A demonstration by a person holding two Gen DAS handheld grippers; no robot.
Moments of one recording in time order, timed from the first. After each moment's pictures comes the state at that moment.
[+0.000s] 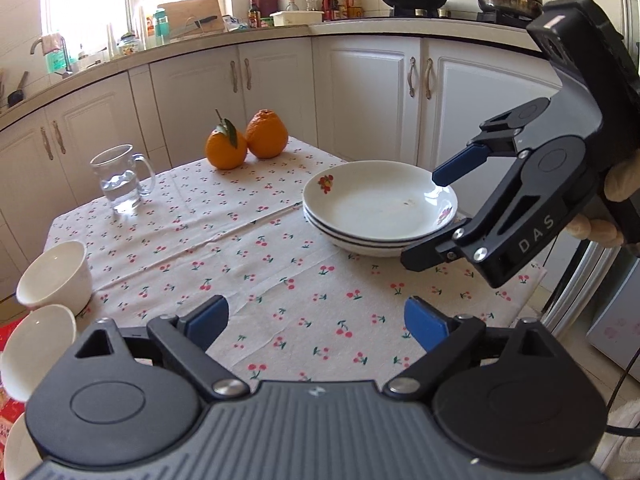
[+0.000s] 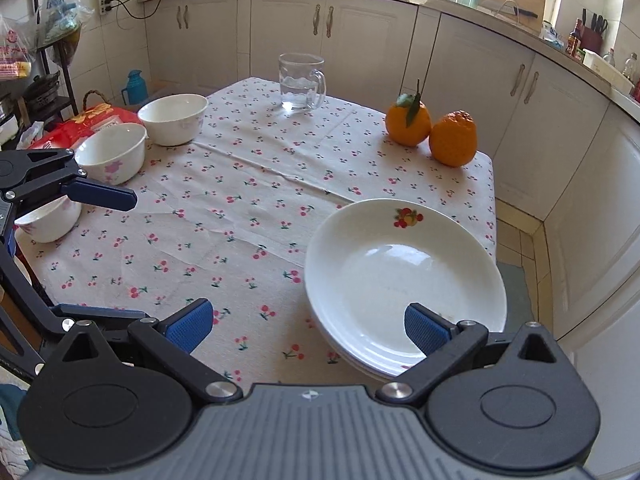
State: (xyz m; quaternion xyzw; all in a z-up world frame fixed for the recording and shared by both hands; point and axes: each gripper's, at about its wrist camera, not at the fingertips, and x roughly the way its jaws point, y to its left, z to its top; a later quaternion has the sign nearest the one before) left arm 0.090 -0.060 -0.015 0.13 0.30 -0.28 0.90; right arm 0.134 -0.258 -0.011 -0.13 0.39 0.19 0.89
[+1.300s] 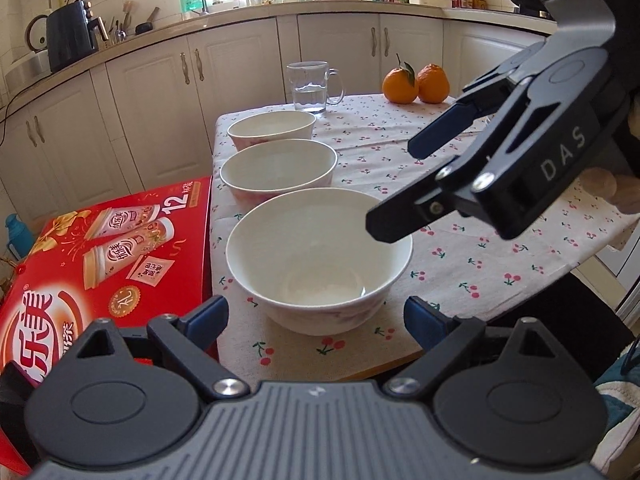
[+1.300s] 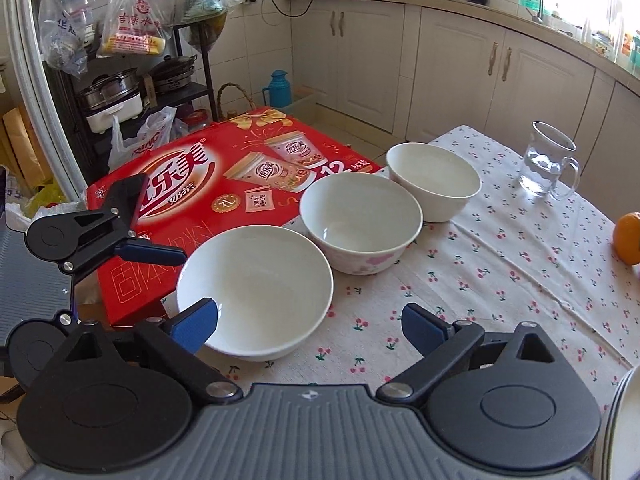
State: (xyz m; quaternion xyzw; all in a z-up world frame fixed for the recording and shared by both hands) left arm 0.050 0.129 -0.051 0.10 0.34 -0.13 0.93; right arm 0.135 -0.012 -0.018 -0.15 0.37 0.38 0.84
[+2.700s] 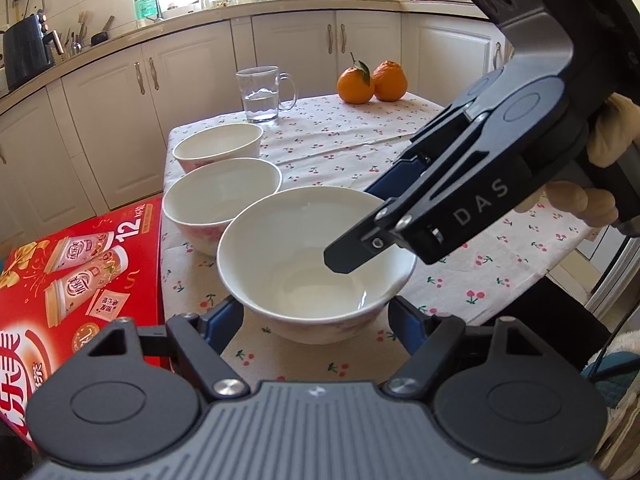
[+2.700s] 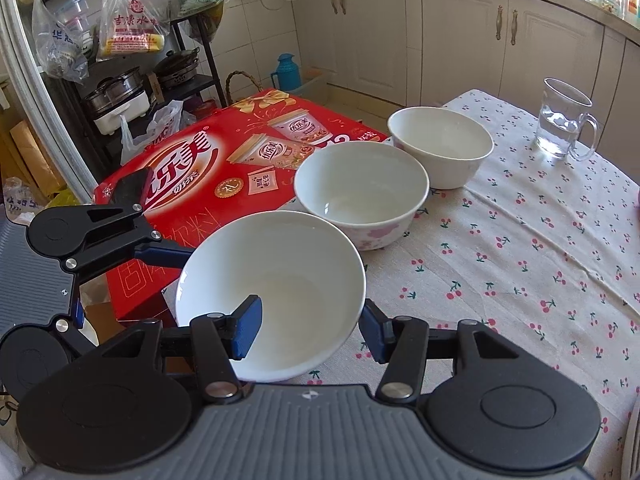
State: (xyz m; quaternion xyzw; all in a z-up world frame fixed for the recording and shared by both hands) left arm 0.069 0.102 -0.042 0.11 0.34 -0.19 0.91; right arm 0.156 -0.027 -0.035 -0.11 0.41 0.39 0.82
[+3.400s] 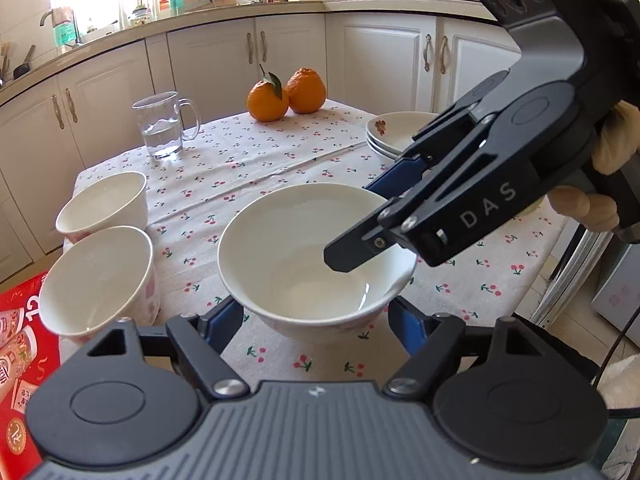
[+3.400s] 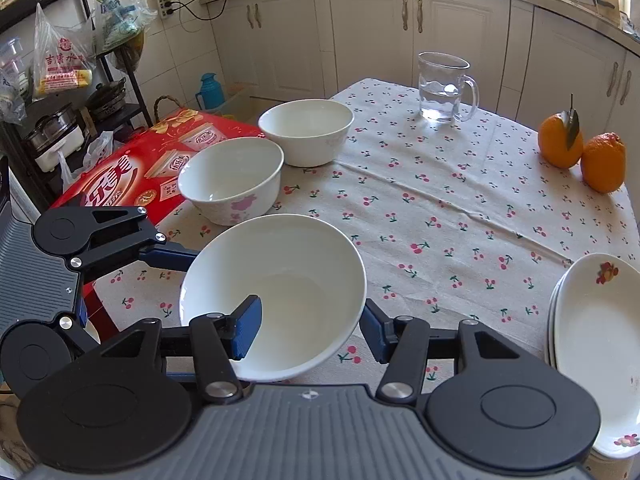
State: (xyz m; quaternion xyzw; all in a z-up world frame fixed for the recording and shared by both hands) left arm 0.110 0.027 -0.047 0.14 0.33 -0.29 0.89; right arm 0.159 -0.118 -0.031 -0.08 0.41 0.29 0.86
